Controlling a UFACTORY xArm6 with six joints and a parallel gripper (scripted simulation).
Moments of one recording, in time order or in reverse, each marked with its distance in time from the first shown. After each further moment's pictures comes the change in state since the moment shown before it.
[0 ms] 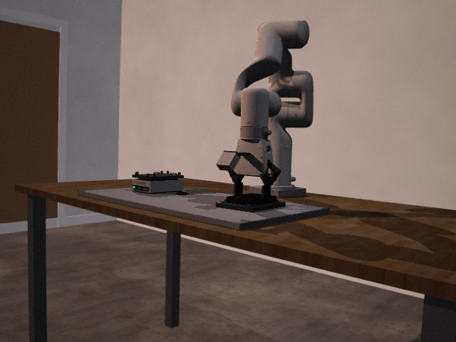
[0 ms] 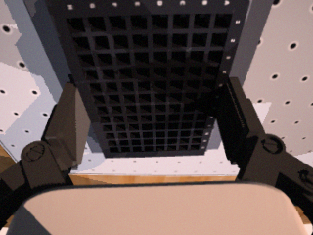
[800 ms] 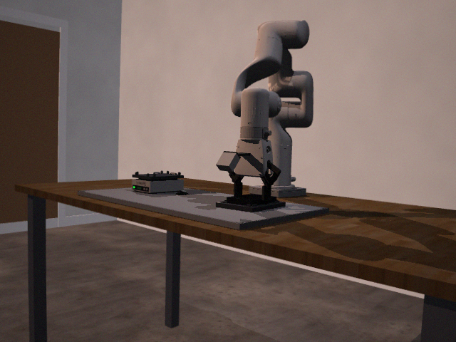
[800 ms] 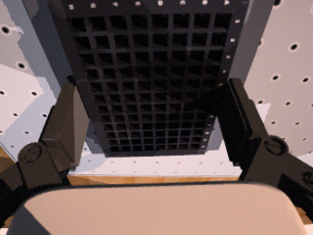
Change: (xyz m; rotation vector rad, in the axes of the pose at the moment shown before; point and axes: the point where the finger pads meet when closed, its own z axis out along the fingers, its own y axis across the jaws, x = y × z) arm 0.000 0.000 0.001 0.000 0.000 0.000
